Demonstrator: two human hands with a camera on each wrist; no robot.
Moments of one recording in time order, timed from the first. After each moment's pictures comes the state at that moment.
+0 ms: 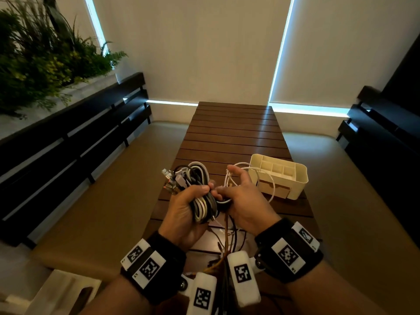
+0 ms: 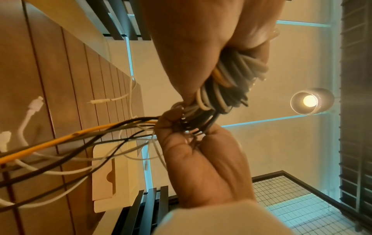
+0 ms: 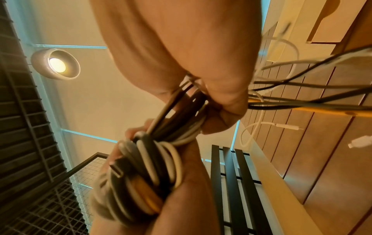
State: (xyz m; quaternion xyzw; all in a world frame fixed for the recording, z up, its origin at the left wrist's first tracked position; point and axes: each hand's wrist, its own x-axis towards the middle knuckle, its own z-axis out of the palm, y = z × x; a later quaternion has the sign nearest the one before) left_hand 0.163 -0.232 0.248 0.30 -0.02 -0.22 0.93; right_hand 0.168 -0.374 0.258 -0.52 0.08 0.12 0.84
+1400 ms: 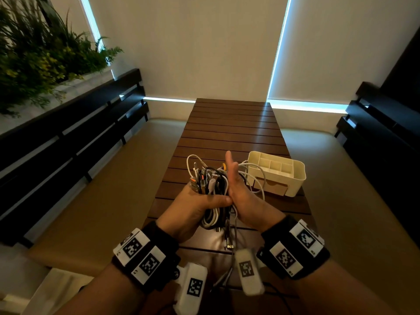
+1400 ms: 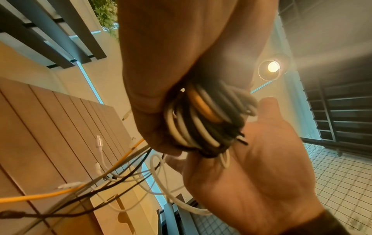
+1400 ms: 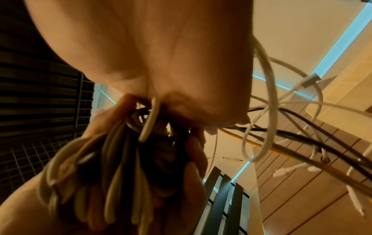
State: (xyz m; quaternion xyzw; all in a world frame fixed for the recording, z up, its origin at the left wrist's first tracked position) left_hand 0.167 -0.238 0.261 0.58 -0.12 -0.20 0.78; right_hand 0.166 -0.382 0.263 -0.72 -0.10 0.15 0.67
